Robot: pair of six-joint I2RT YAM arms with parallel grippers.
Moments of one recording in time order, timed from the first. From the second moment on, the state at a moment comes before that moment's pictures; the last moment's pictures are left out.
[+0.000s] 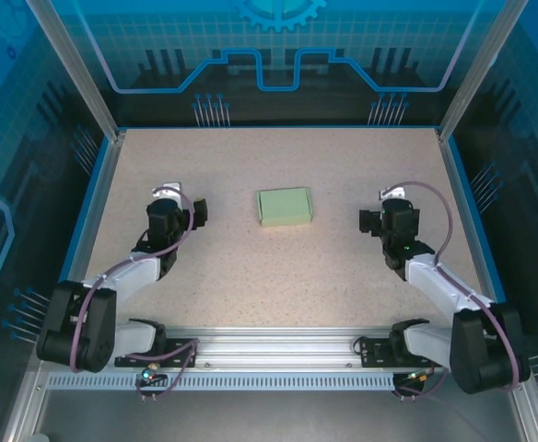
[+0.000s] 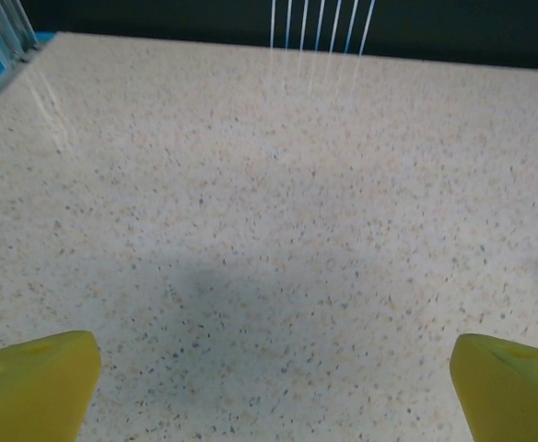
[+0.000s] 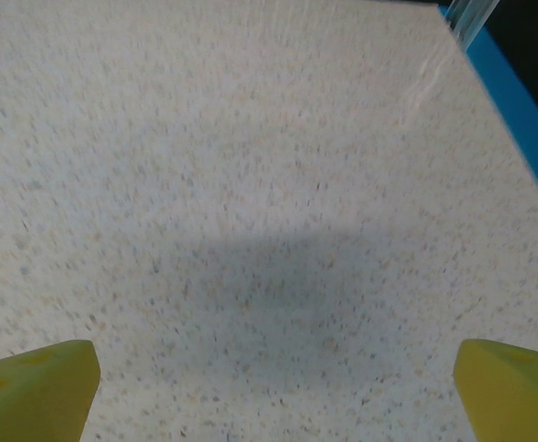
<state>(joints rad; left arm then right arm) -0.13 1.28 0.48 0.35 -0.21 -0.17 0.17 1.17 0.51 0.04 0.35 0.03</state>
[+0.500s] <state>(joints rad) -0.03 1.46 0.34 0.73 -0.08 -0.11 0.13 1.32 0.45 0.38 0.23 -0.07</state>
